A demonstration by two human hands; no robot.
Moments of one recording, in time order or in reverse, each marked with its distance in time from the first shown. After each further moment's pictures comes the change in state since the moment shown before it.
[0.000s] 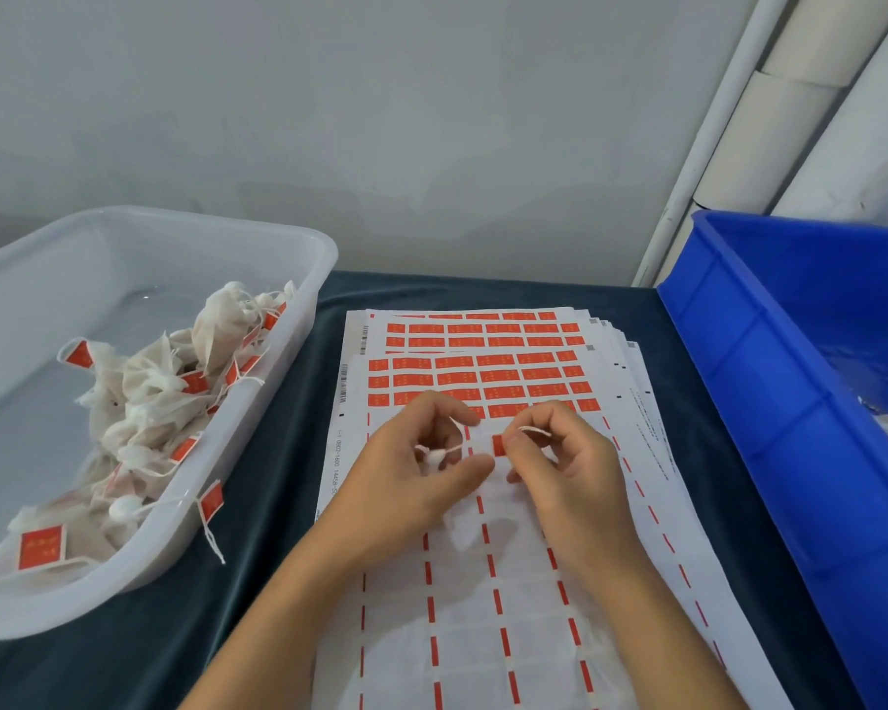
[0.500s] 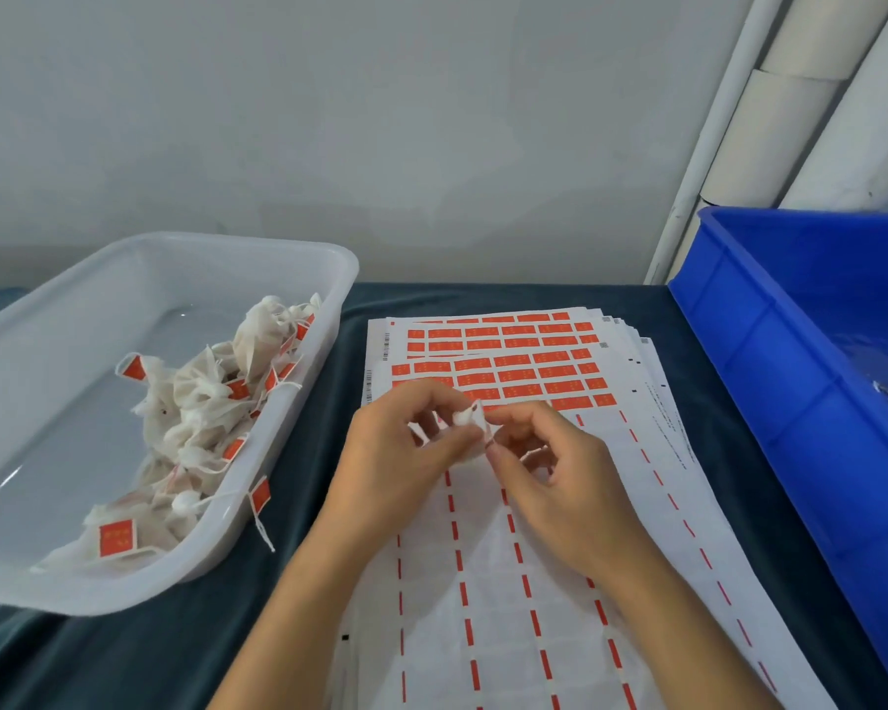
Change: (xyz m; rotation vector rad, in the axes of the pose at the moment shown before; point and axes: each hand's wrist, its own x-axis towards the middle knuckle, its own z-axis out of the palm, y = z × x) left_hand -0.004 0.015 -0.020 0.205 0.219 0.123; right_hand -0.007 -0.010 0.011 -0.239 -0.116 -0.111
